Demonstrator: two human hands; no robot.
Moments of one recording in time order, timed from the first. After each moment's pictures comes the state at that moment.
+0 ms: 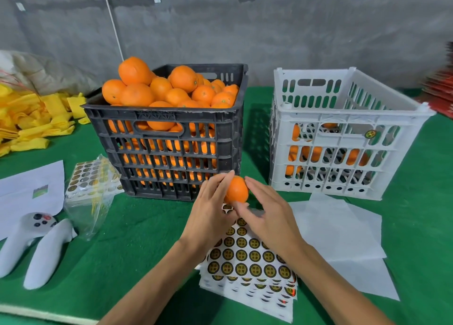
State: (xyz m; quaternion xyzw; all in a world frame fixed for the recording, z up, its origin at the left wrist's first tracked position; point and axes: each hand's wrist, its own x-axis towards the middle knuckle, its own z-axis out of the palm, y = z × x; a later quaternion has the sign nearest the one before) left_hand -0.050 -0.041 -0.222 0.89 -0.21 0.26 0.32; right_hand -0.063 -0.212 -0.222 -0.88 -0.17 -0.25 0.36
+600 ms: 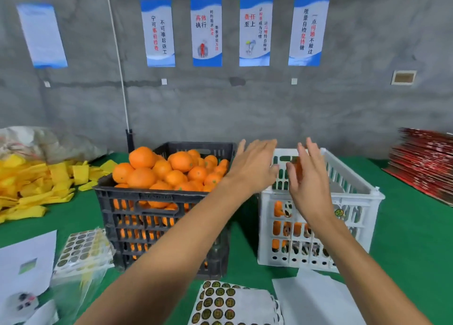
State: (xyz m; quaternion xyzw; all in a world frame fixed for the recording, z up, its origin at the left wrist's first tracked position) left_hand 0.033 -0.153 0.033 0.92 -0.28 0.25 0.12; right_hand 0.007 -0.306 -0.026 -0.85 -0.05 -0.43 0.28
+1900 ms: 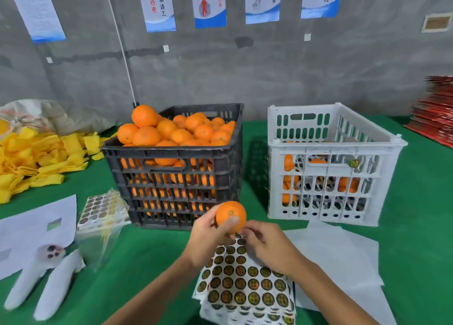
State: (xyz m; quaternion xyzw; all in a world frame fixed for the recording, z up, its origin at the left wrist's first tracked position) left_hand -0.058 -0.040 -0.189 0.70 -0.09 -0.02 0.71; right_hand -0.052 -0.232 -0.211 -0.88 -0.20 -0.05 0.43
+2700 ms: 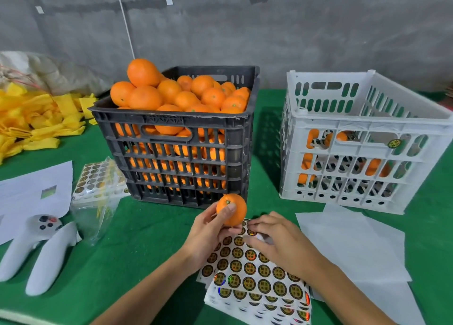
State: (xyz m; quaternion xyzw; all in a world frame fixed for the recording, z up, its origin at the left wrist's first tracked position) left_hand -0.040 -0.020 -0.255 0.60 0.01 -0.11 0.79; right_hand -0.045 -0.233 -0.253 -0.93 -0.26 -0.07 0.26
